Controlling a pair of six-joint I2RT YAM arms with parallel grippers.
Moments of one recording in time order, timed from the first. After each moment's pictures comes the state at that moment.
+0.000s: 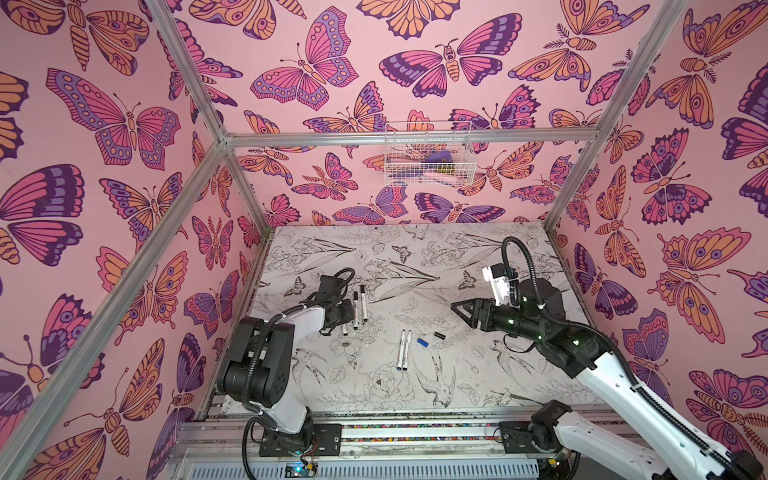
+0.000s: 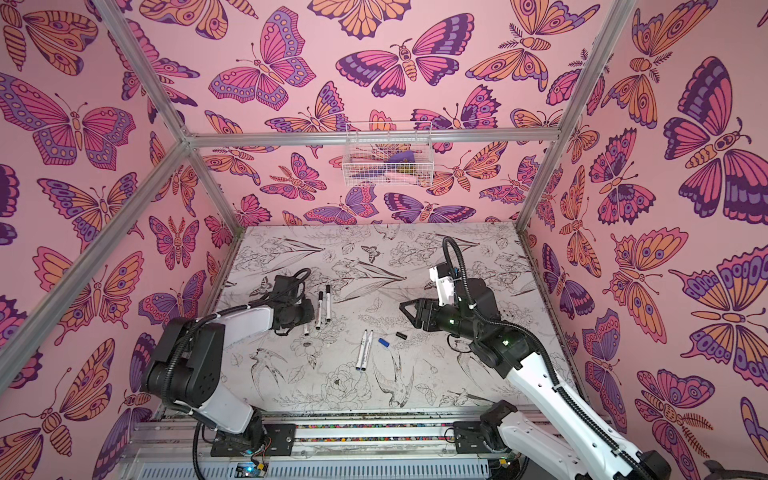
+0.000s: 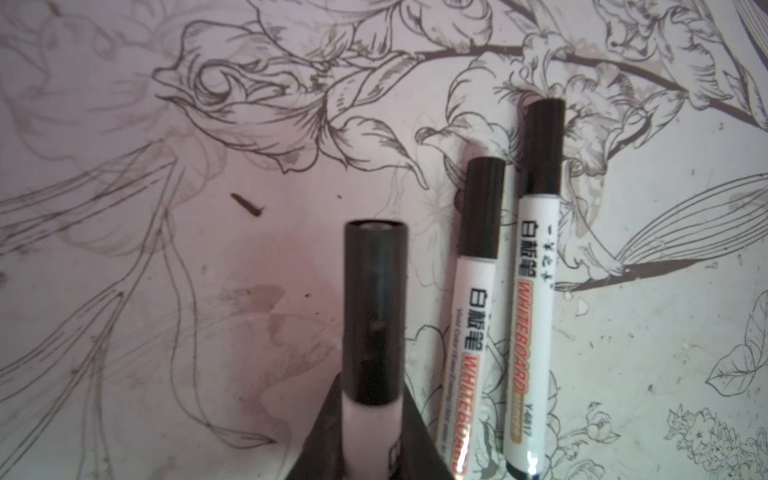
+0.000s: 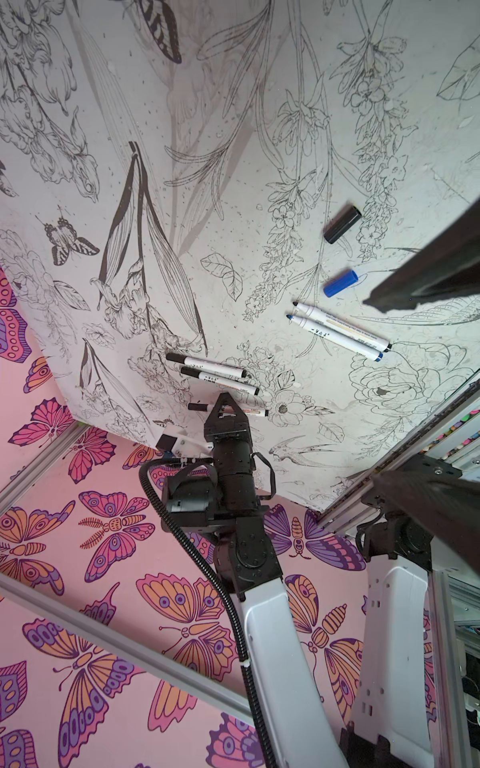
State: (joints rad) left arm -0.21 1.64 0.80 -0.21 0.03 -0.47; right arm 0.54 0.88 0.85 -0.44 -0.36 0.65
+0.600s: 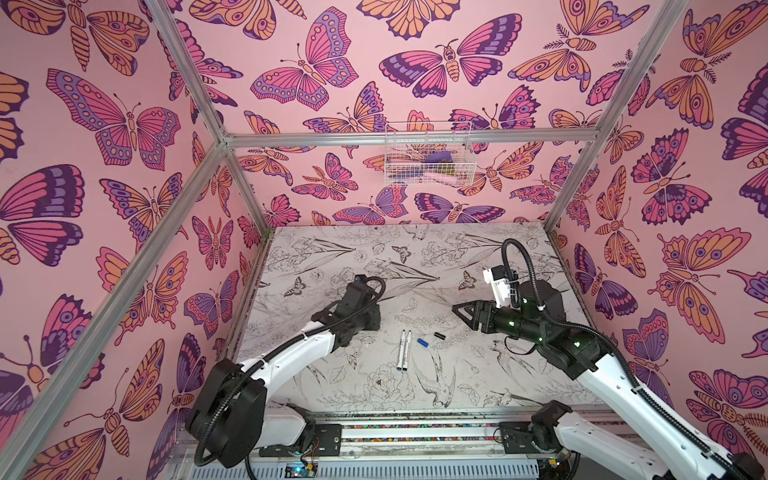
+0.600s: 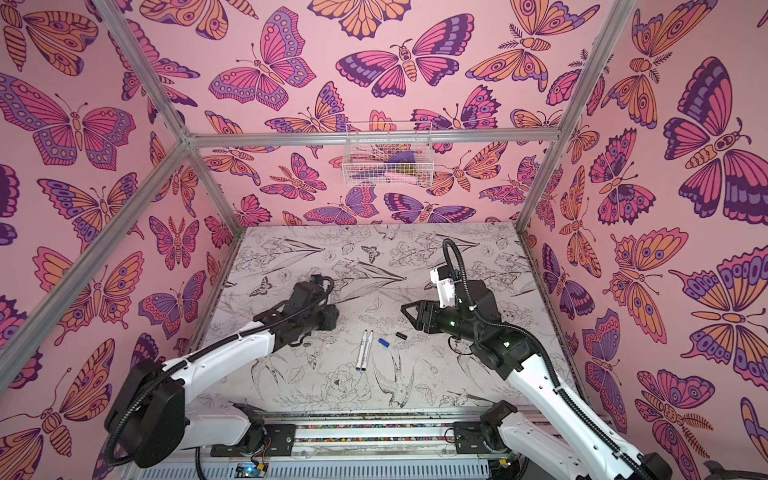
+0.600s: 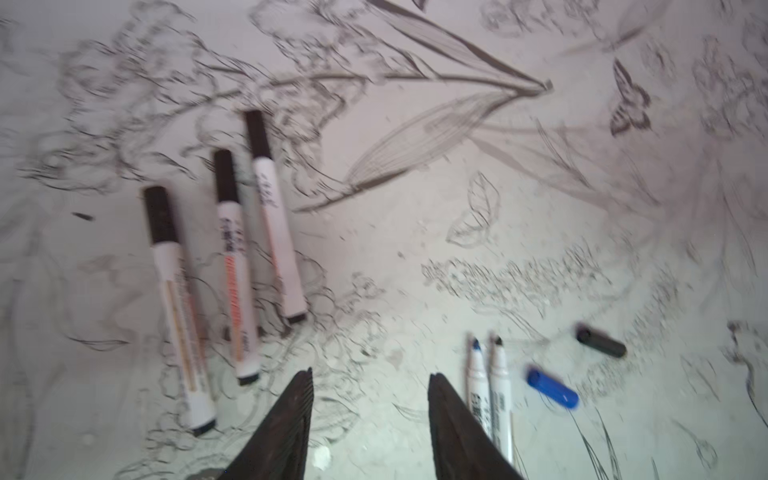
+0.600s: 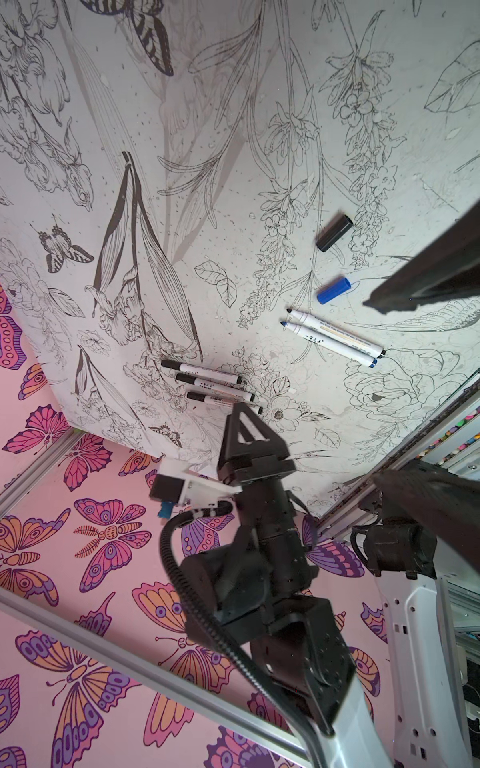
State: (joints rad) left arm -0.60 1.33 0.77 -0.33 -0.06 -0.46; right arm 0.54 0.87 0.84 -0.45 -0.35 0.64
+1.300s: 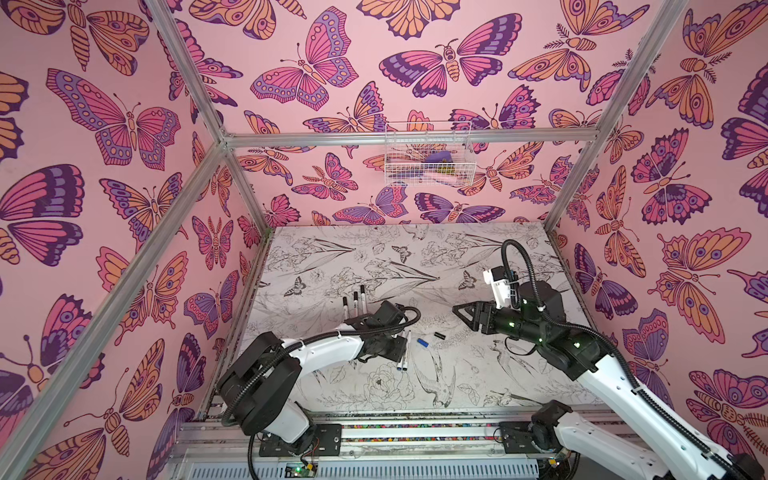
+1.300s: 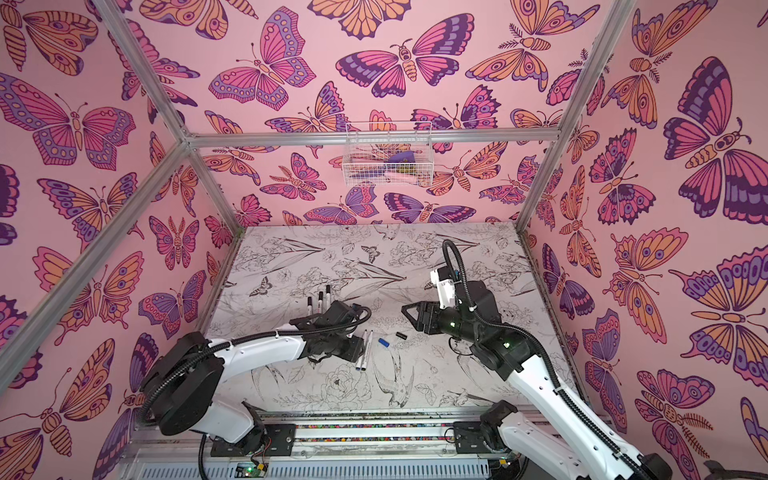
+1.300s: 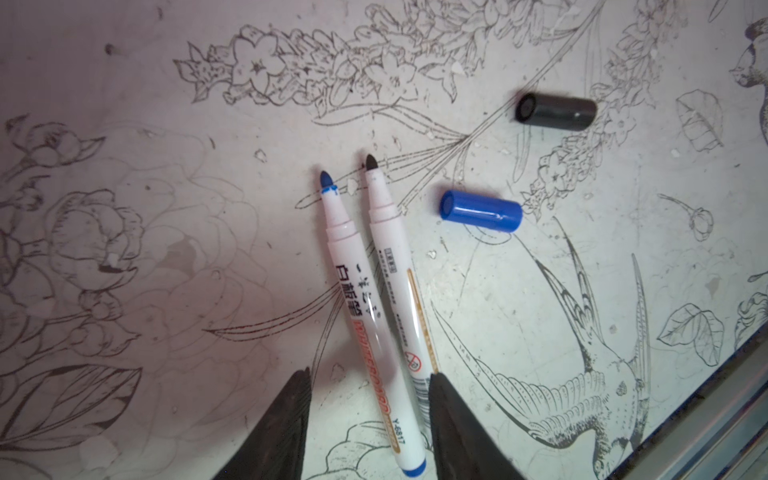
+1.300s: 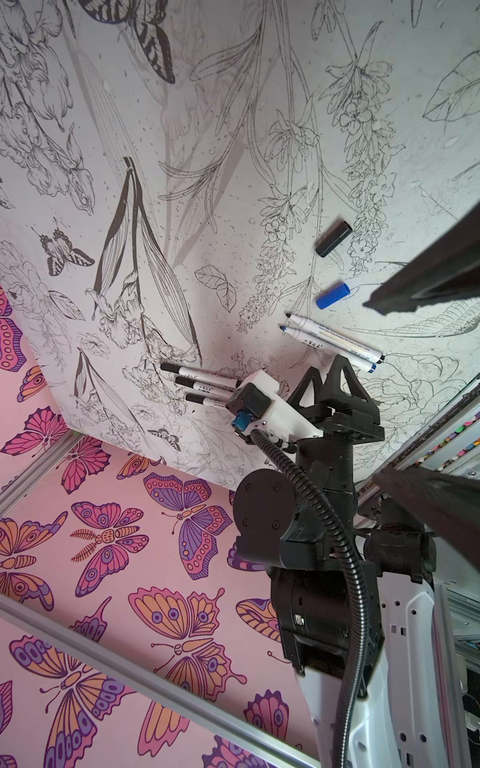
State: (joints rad) left arm -0.79 1.54 0.80 -0.38 0.11 -0.38; right arm 0.54 0.86 0.83 -0.45 -0.34 0.63
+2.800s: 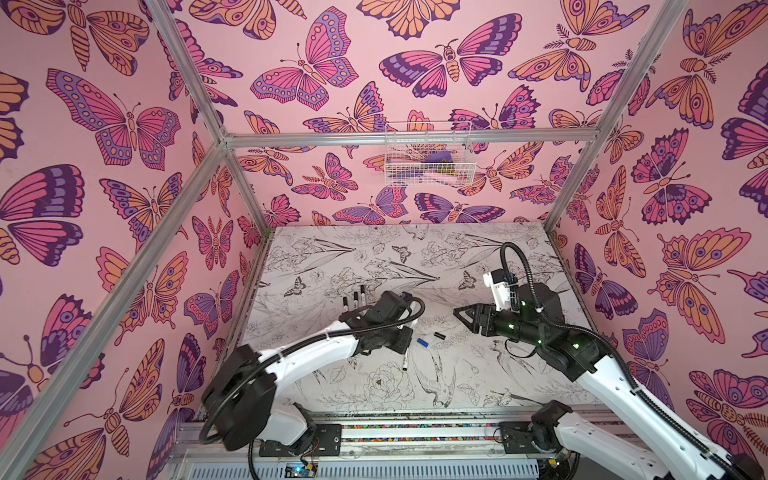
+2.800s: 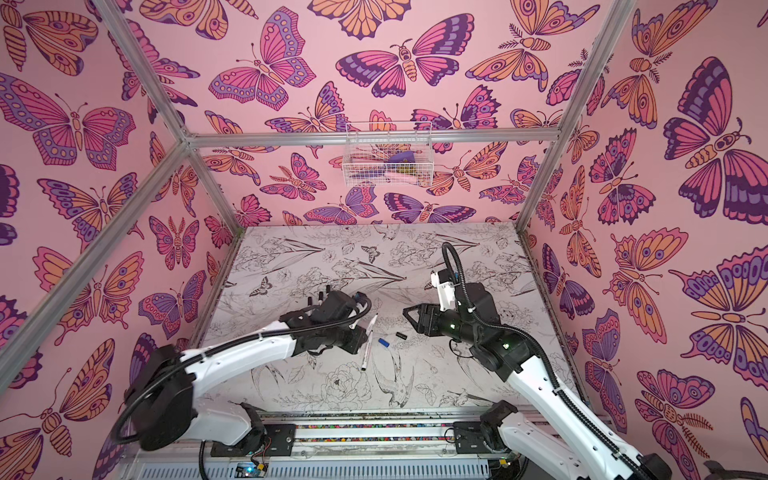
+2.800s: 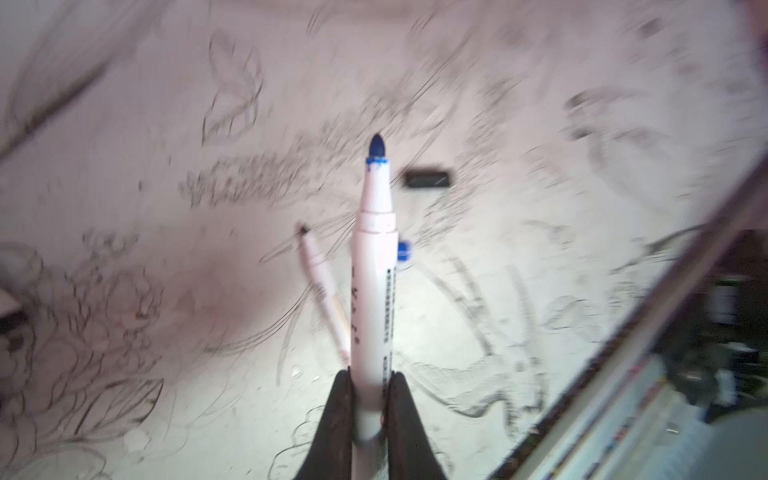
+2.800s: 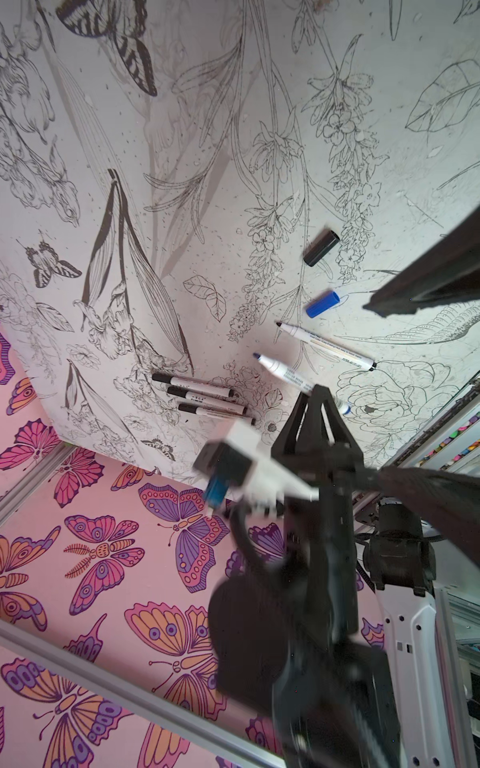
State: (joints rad) left arm -0.81 1.34 0.91 -0.38 0.17 -0.32; right arm 0.54 0.88 0.80 -0.44 -0.35 0.66
